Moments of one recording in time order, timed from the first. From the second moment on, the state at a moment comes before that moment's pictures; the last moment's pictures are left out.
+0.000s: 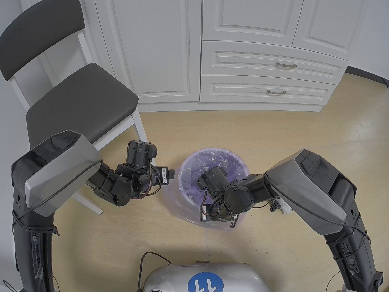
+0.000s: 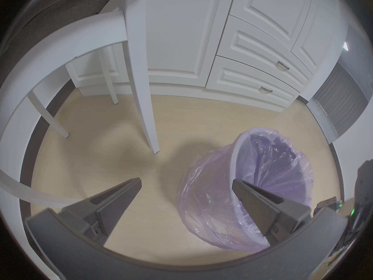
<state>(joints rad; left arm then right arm) -0.41 2.35 -1.22 -0.59 0.18 -0.26 0.67 2.56 -1.68 0.16 -0.16 0.55</state>
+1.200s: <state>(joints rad) -0.41 2.34 -1.18 -0.60 0.18 -0.26 0.65 2.35 -1.29 -0.03 -0.14 0.26</state>
